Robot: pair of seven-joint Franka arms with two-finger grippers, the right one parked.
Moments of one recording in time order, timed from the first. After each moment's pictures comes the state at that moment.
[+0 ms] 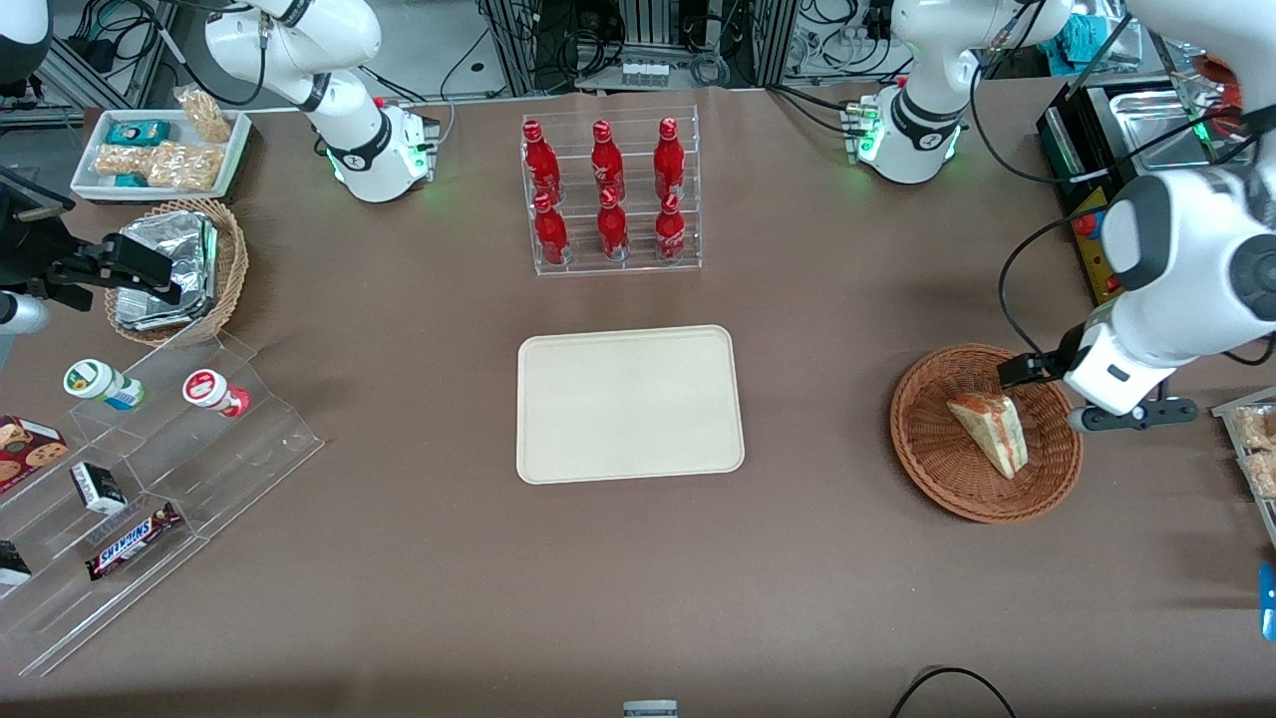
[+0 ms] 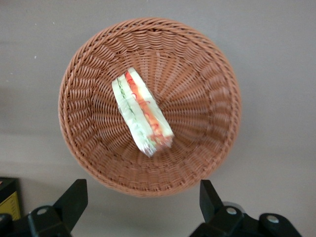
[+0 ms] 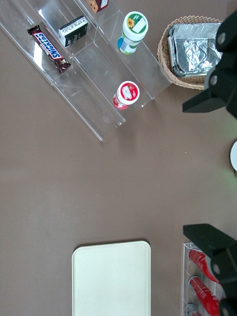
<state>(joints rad) -0.02 0.15 0.04 -2.01 0.01 2.08 -0.09</state>
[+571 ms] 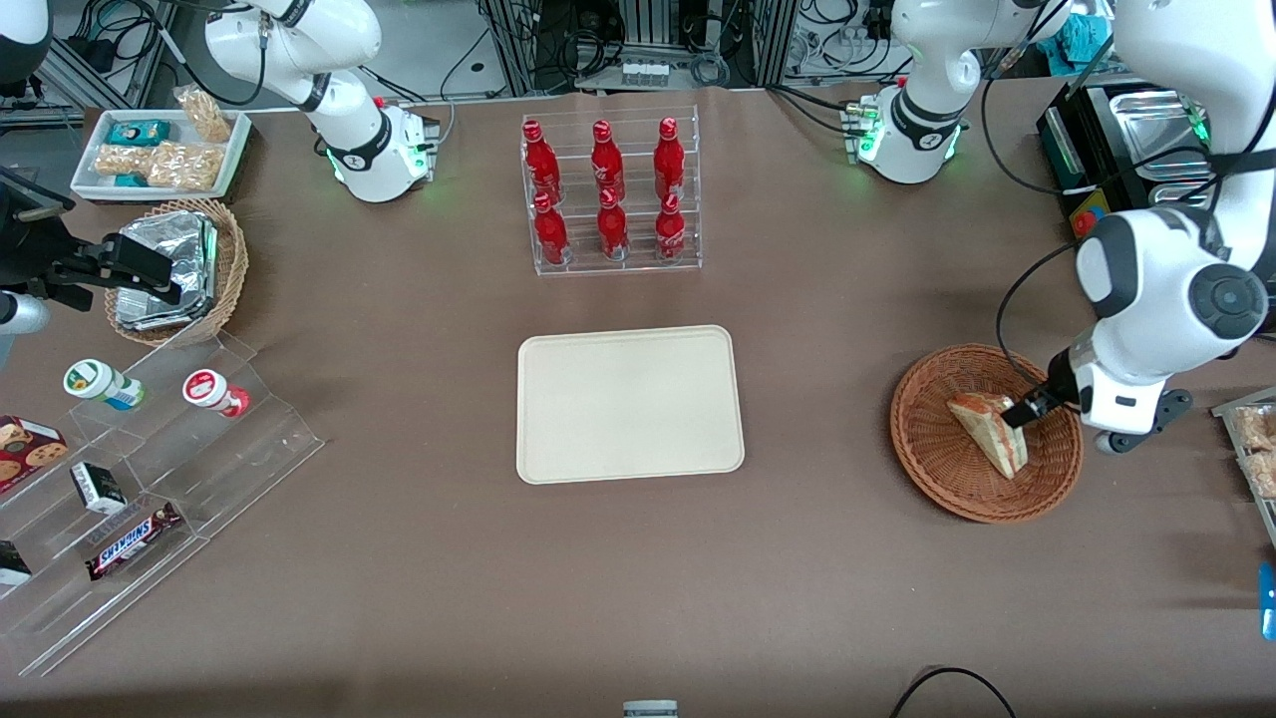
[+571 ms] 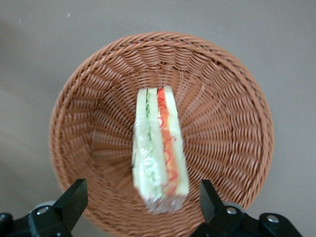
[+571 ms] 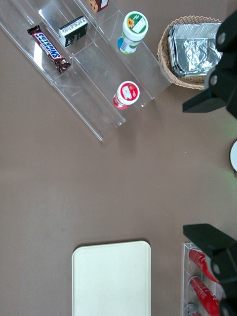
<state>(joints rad) 0.02 0.24 0.03 -2.07 0.00 2.29 -0.60</state>
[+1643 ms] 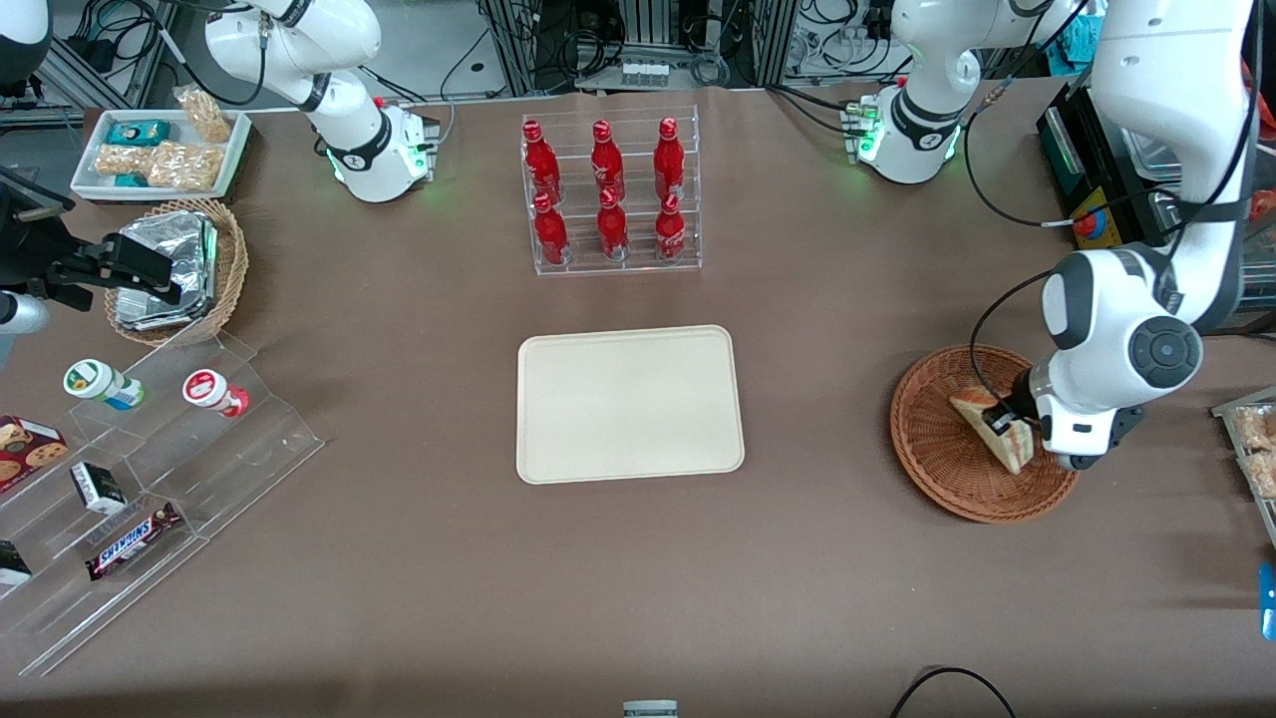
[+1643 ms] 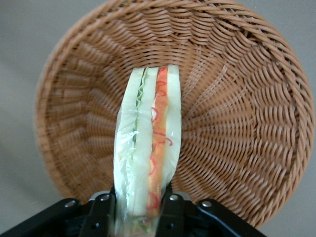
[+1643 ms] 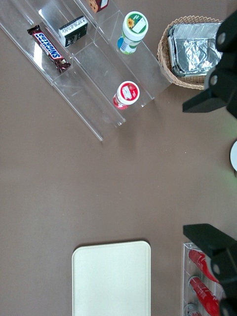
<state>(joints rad) 0.01 0.31 -0.01 -1.98 0.07 2.13 -0.68</state>
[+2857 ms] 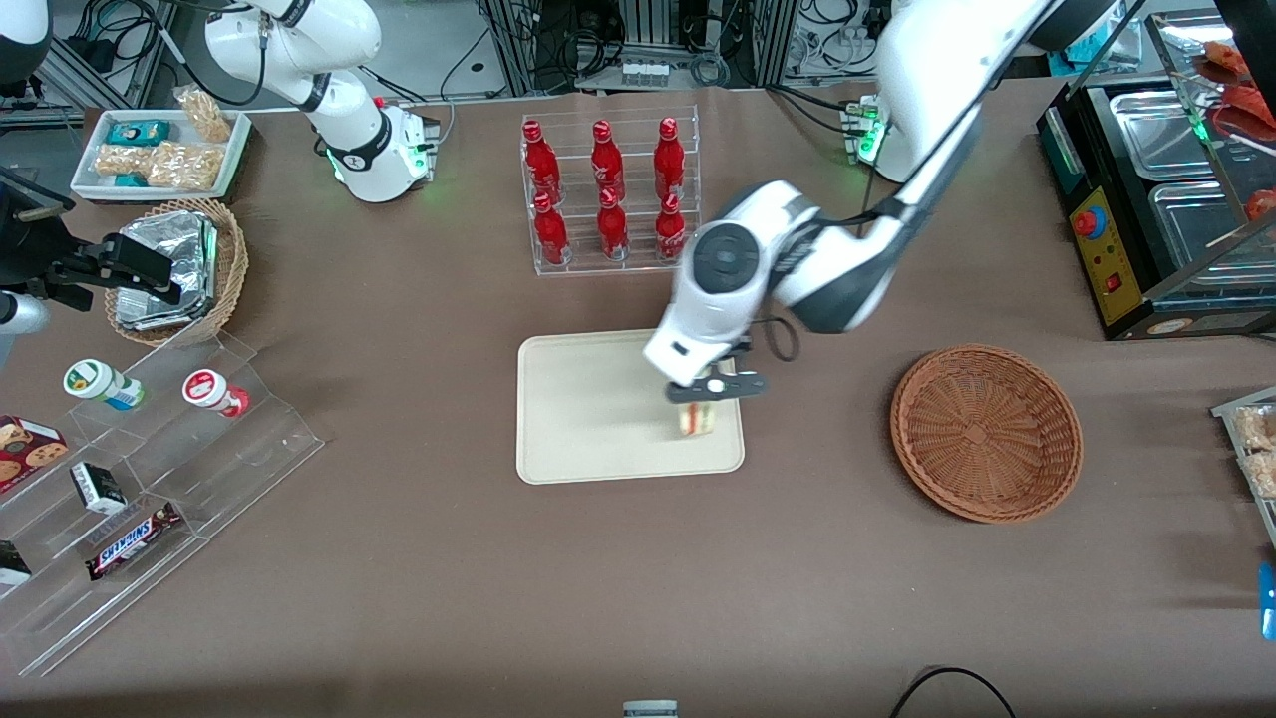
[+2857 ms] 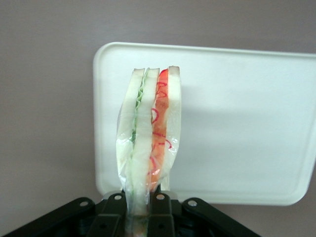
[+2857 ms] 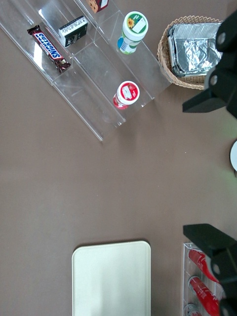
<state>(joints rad) -0.34 0.58 -0.49 -1.54 0.22 2.03 -0.99</state>
